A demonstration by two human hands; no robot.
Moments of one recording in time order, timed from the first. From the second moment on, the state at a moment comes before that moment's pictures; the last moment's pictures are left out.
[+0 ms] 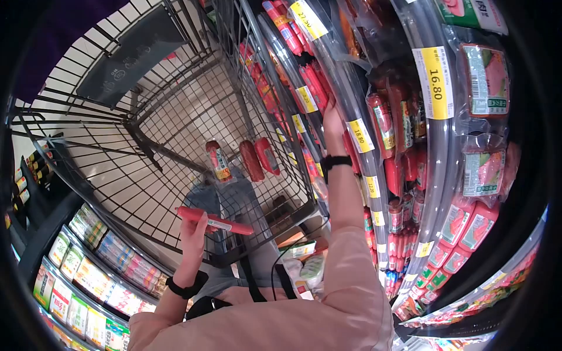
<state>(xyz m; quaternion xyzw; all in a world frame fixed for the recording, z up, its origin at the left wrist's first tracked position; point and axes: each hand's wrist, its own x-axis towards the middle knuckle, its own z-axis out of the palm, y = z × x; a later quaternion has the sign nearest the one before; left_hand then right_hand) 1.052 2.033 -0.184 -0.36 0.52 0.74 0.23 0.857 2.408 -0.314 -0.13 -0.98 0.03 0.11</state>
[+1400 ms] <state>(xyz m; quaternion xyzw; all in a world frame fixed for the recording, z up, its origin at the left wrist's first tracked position) 1.100 2.060 -0.143 -0.06 0.56 0.71 0.42 1.220 2.201 -0.122 -0.43 -0.39 0.81 0.04</state>
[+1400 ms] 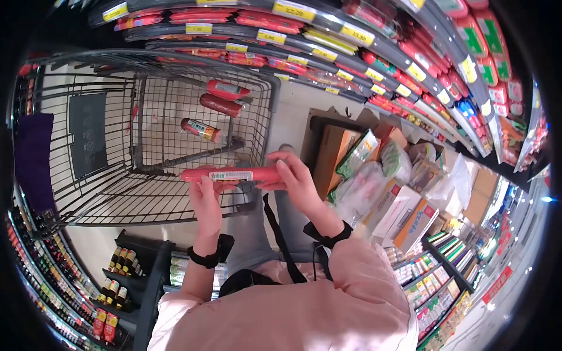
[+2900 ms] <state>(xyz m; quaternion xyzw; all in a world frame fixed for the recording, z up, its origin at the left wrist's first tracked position) 1.290 2.320 -0.140 0.30 0.62 0.53 0.49 1.508 2.393 -0.151 -0.40 -0.27 0.75 0.45</state>
